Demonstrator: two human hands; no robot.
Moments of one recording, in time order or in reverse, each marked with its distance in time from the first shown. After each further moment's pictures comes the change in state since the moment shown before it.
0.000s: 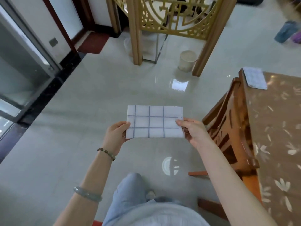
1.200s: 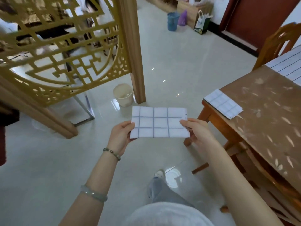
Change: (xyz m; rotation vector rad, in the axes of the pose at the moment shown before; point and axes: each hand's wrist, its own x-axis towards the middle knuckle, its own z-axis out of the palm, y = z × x) left_hand 0.518 0.259 0.305 0.356 -0.618 -0.054; right_hand 0.352 -0.286 -0.031 0.409 0.610 -0.144
